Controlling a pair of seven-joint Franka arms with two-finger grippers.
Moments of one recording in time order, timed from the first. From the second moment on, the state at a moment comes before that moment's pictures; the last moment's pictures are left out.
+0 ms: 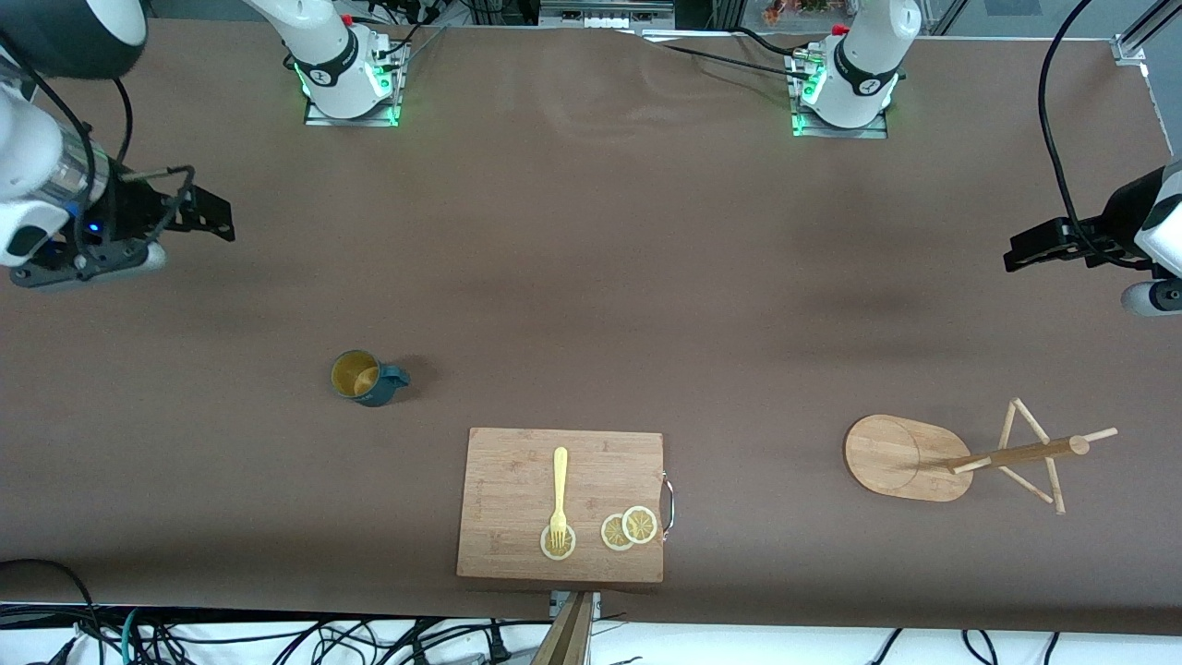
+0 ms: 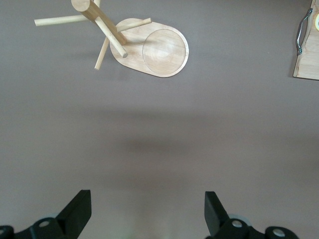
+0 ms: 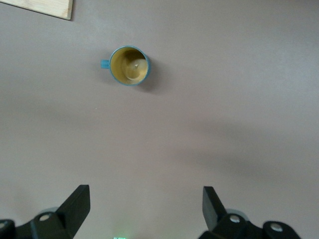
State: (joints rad) left arm 0.05 0.22 -0.05 -1.31 -0.02 1.40 -0.11; right arm 0.14 0.11 -0.05 -1.64 0.01 1.62 -0.14
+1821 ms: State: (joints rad) left arm 0.05 0.22 -0.05 -1.31 -0.02 1.40 -0.11; right arm 0.20 0.61 -0.05 -1.70 0.02 2.25 -0.11
